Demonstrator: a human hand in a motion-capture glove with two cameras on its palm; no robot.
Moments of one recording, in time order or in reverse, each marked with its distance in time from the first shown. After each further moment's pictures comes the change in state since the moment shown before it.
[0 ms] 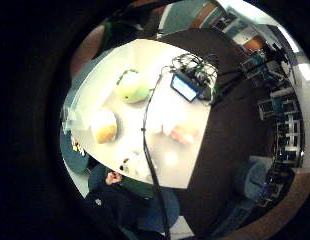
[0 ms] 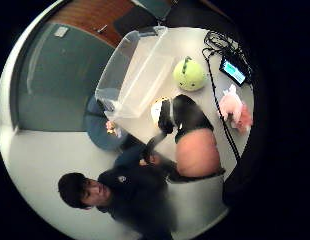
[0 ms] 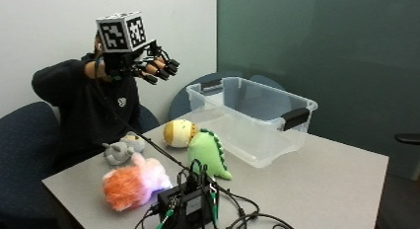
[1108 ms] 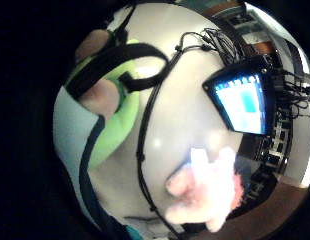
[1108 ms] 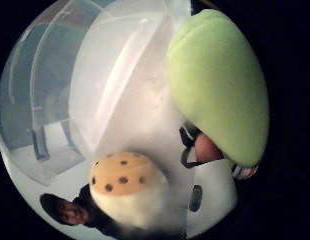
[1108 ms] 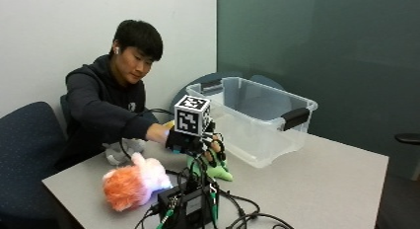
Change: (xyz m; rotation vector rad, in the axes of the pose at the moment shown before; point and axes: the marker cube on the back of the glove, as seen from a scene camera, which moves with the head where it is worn) arm -0.004 -0.134 0.241 -0.159 0.117 -0.007
